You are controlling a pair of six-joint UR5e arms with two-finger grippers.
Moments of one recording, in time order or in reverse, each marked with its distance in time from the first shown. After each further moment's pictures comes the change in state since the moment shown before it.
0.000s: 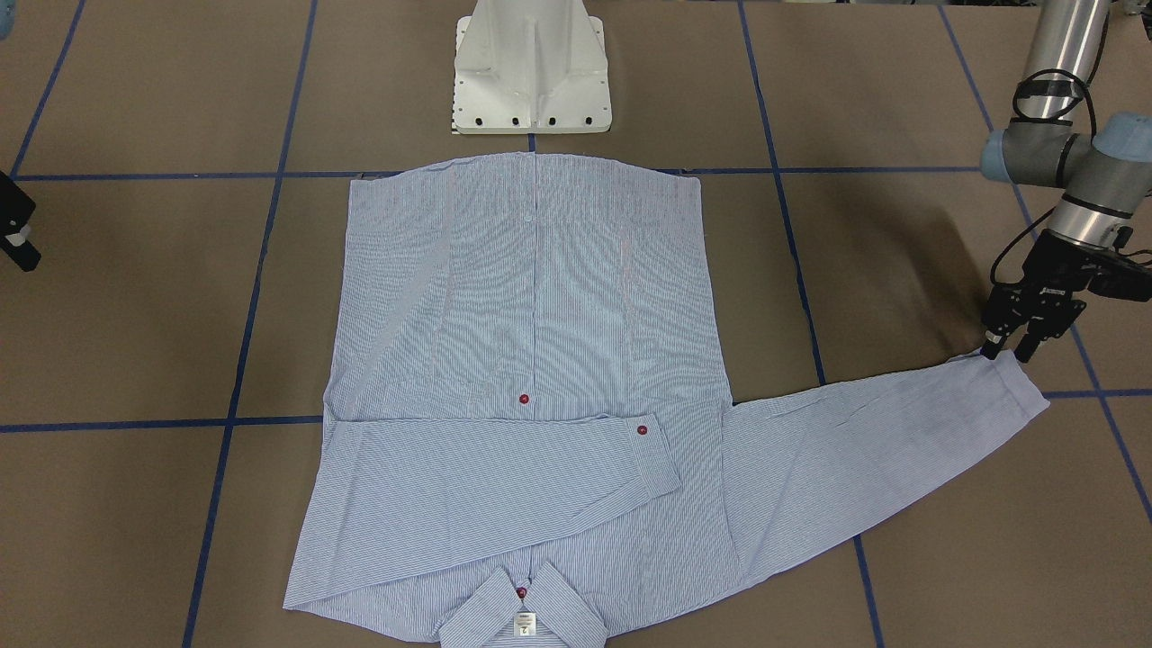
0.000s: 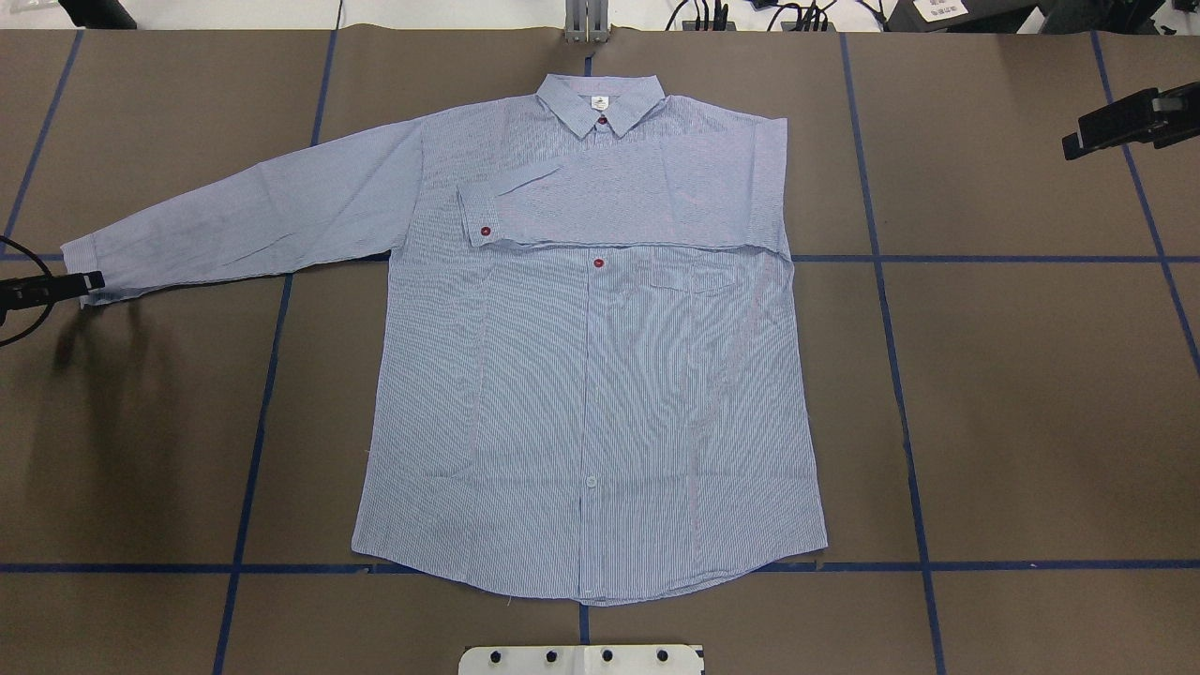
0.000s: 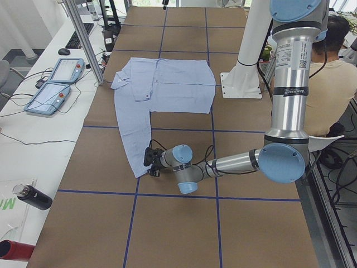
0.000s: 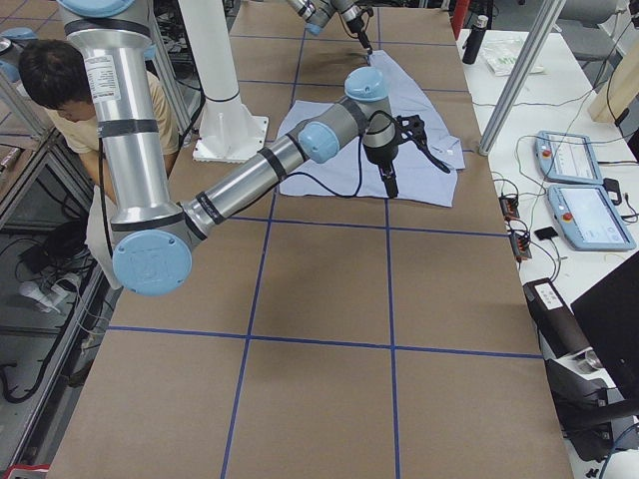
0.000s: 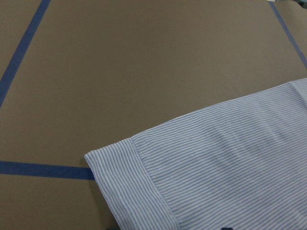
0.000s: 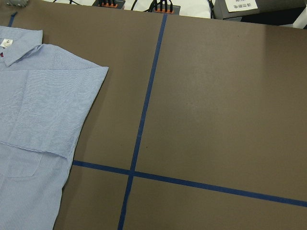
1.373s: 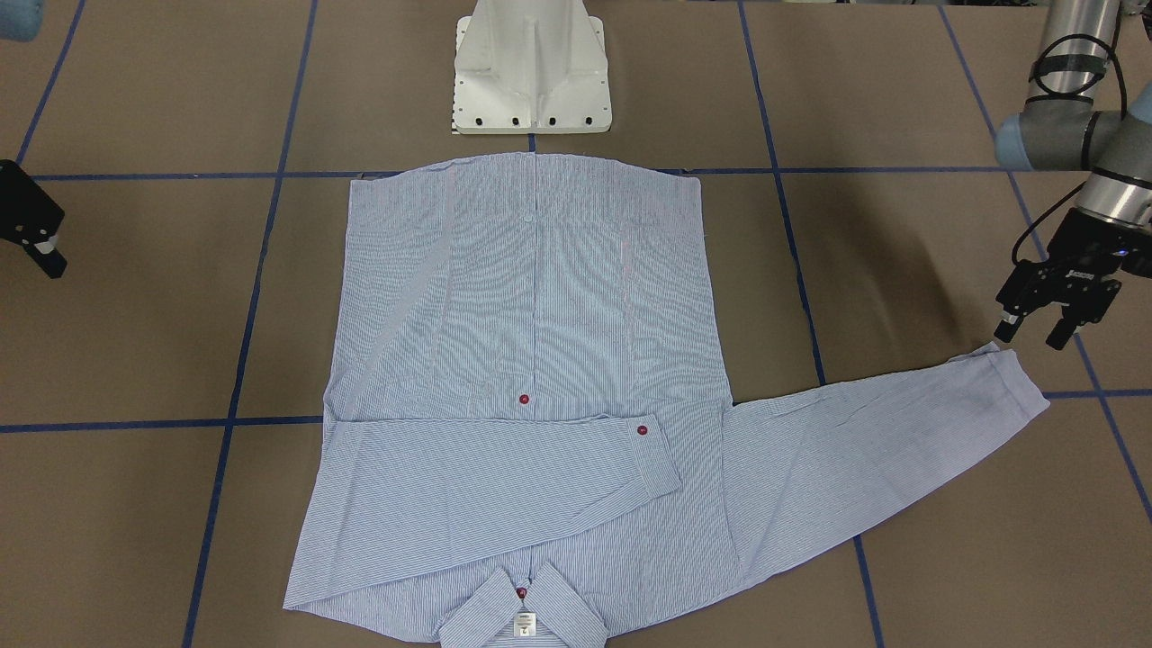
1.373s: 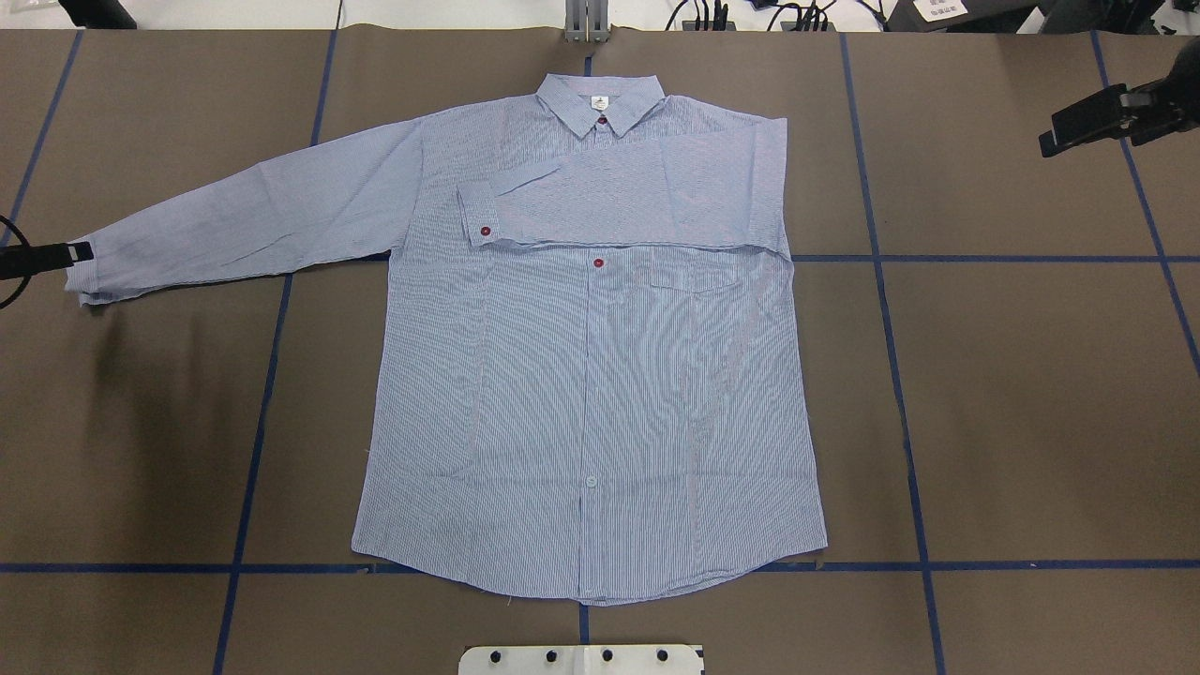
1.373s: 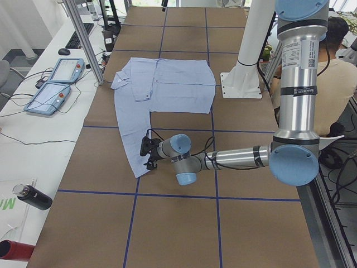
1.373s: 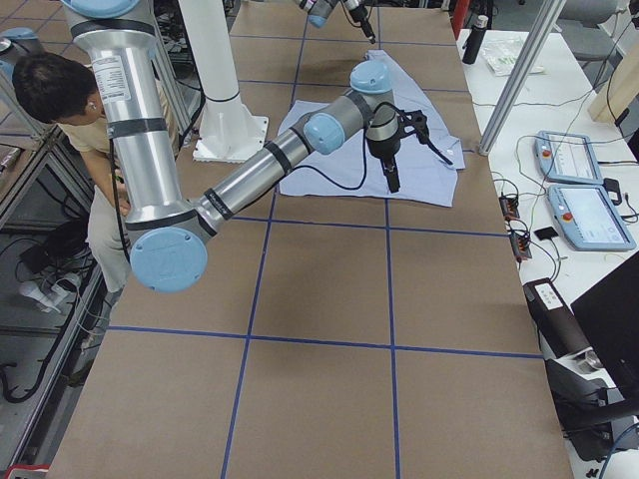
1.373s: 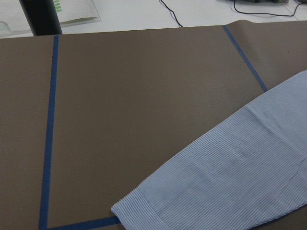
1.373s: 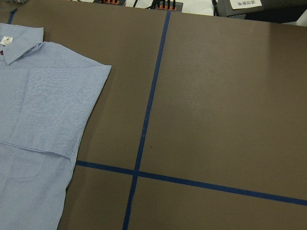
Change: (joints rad) left arm -0.040 0.019 -0.119 0.069 -0.033 -0.004; right arm -0.014 0.022 -0.003 -0.027 -0.008 0.005
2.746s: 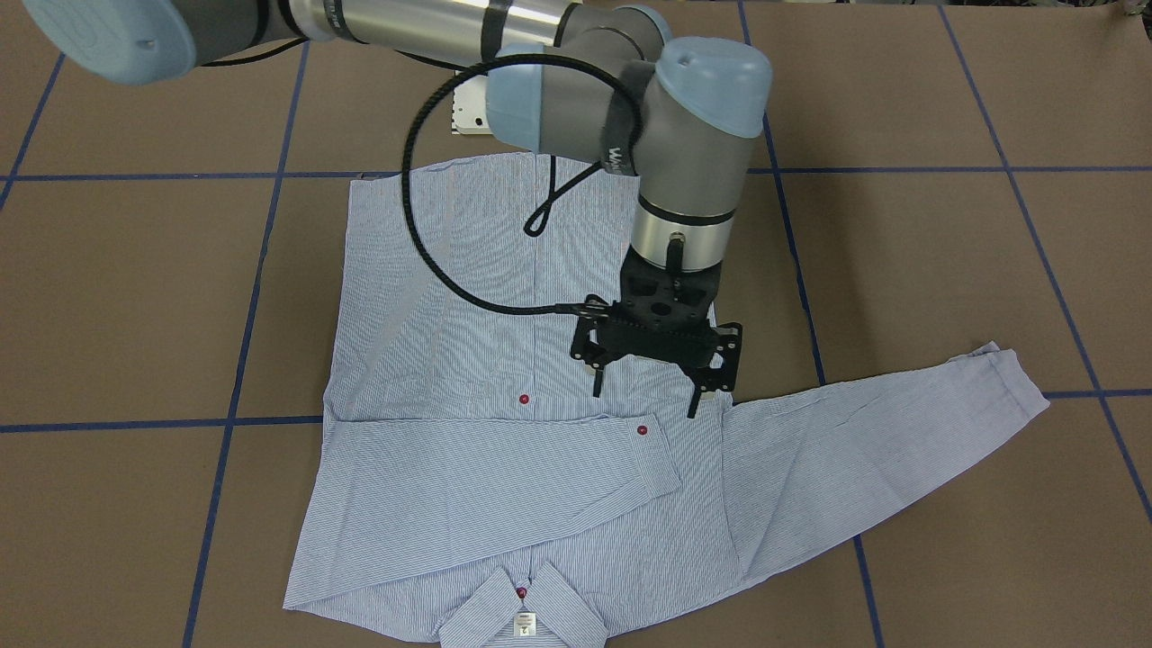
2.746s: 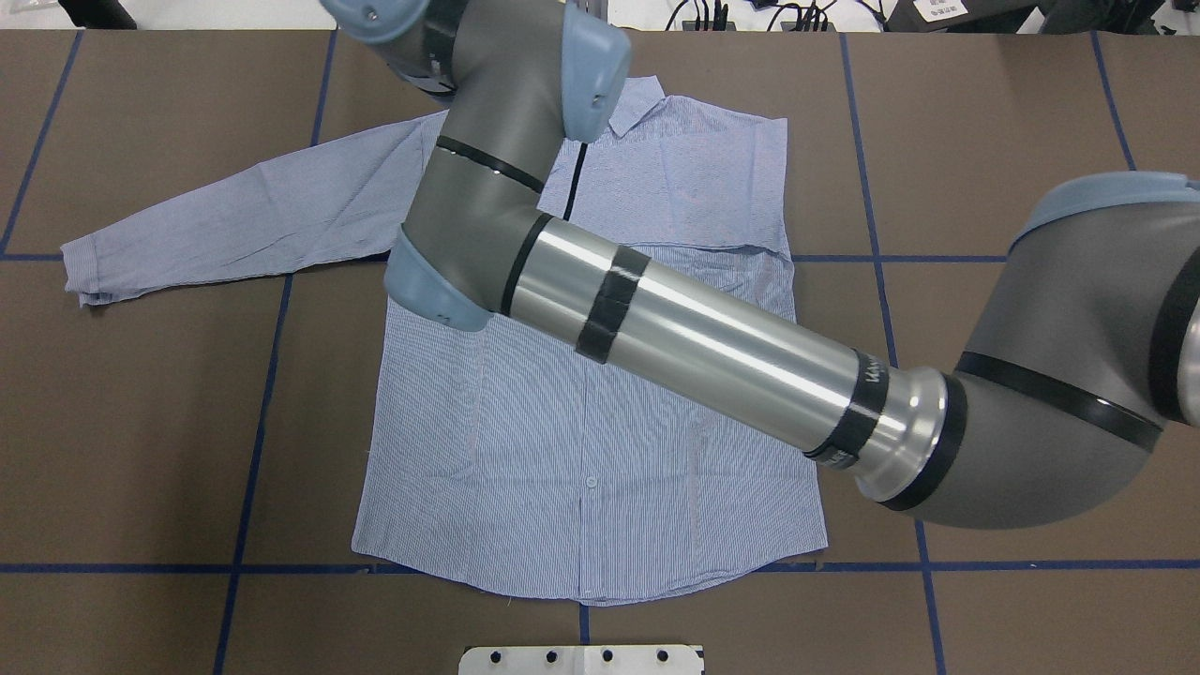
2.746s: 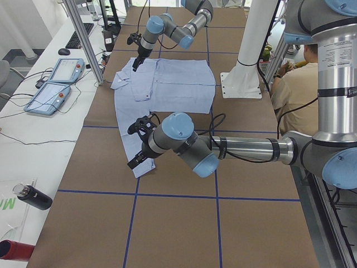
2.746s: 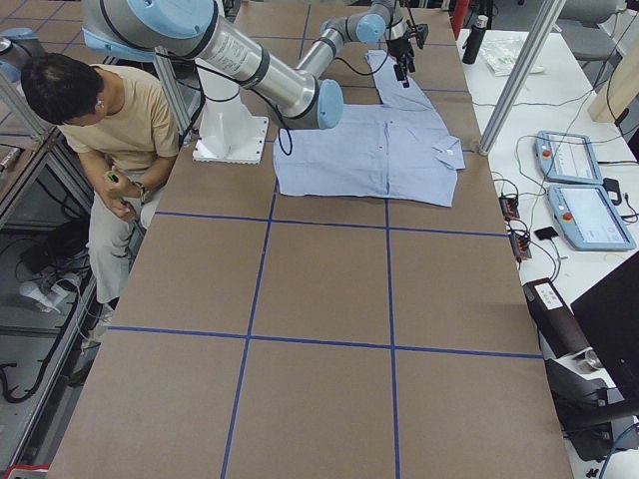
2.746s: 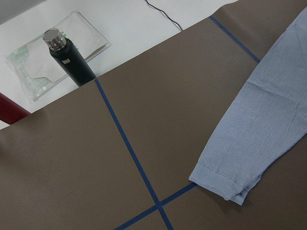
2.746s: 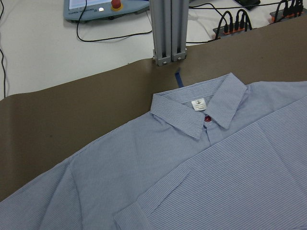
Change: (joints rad) left arm -0.591 0.100 -0.386 0.662 -0.533 1.207; right arm -0.563 1.087 -0.905 -0.069 -0.592 0.846
